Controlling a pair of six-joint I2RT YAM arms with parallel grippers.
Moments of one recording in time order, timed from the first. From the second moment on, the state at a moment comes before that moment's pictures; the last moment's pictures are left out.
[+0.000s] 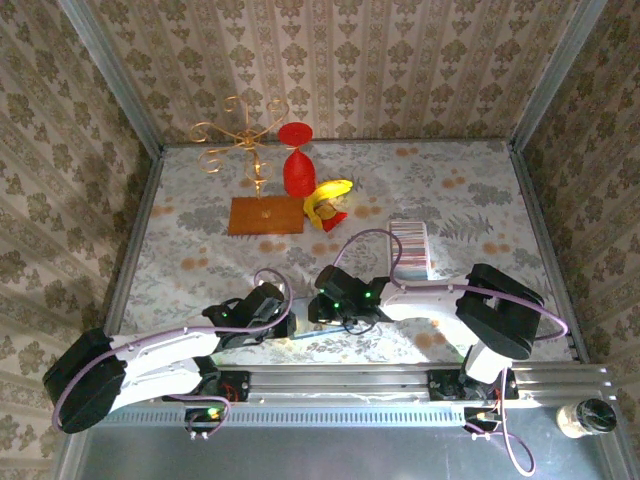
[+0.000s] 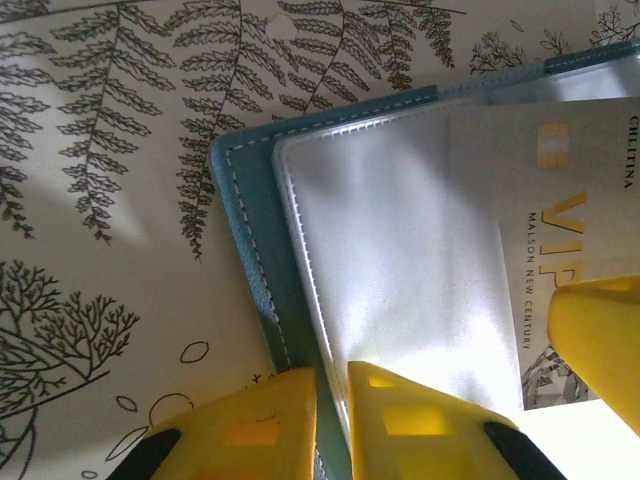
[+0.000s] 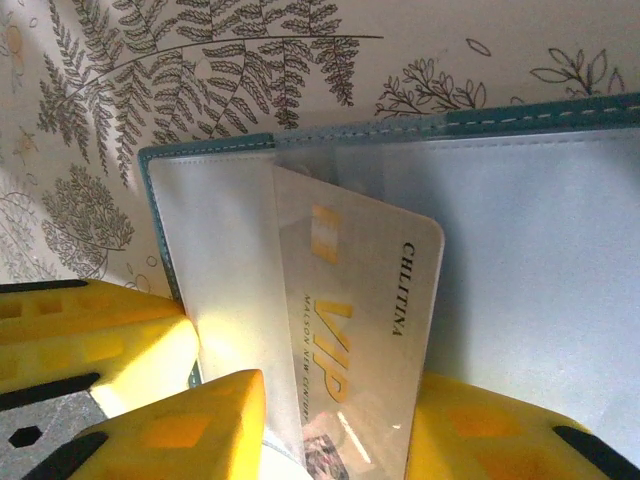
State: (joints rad) left arm -0.95 1.03 0.30 -0.23 0.06 -0.86; right arm 1.02 1.66 0.84 -0.17 -0.09 1.05
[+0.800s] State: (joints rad) left arm -0.95 1.05 0.31 -0.22 0.05 -0.85; right arm 1.03 1.72 0.94 -0.30 -0.04 0.94
